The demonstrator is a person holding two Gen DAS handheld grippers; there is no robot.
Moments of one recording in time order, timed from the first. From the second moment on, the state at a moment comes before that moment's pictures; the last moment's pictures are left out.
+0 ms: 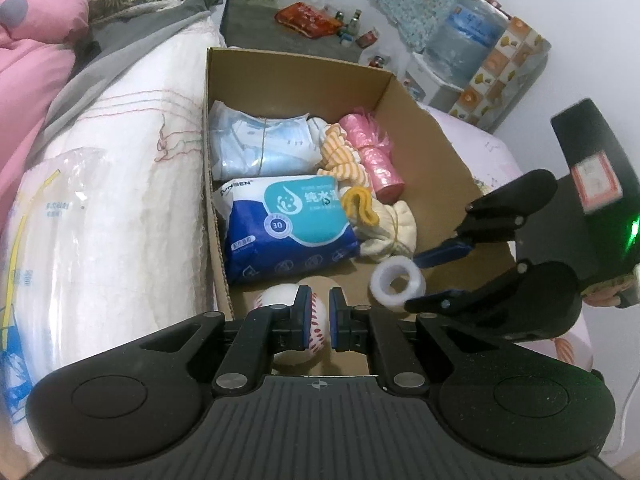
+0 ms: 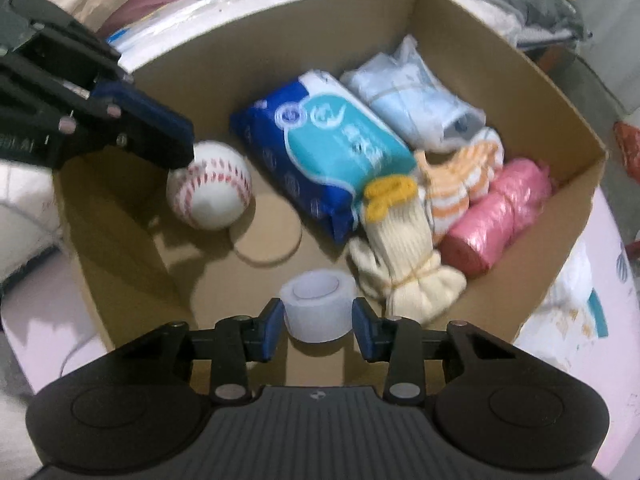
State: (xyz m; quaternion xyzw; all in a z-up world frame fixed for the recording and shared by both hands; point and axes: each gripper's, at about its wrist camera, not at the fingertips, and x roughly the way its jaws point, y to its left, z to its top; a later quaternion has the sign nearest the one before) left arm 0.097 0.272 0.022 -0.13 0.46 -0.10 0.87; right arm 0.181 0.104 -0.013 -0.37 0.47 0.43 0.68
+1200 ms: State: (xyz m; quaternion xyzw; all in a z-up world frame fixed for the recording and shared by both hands) left arm 0.089 0.277 0.022 -0.15 0.46 -0.11 0.87; right arm 0.181 0.141 -0.029 -0.39 0.48 0.41 0.66
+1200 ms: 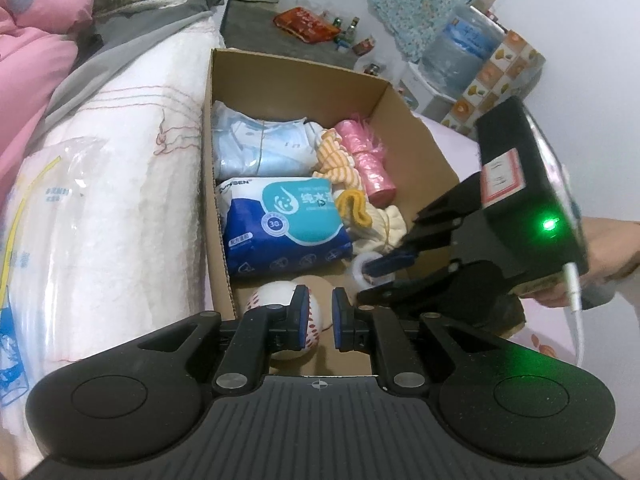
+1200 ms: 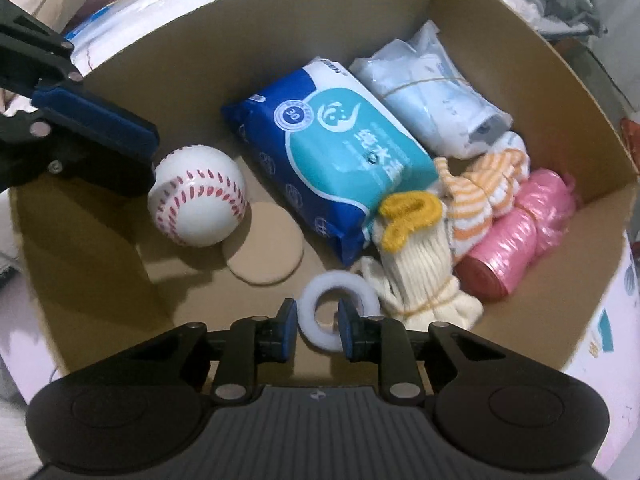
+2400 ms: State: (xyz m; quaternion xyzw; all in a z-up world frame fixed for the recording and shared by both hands) left arm 0.091 0.255 0.048 -0.15 0.44 -0.10 0.88; right arm 0.221 0.092 0.041 -0.22 0.49 0.47 0.70
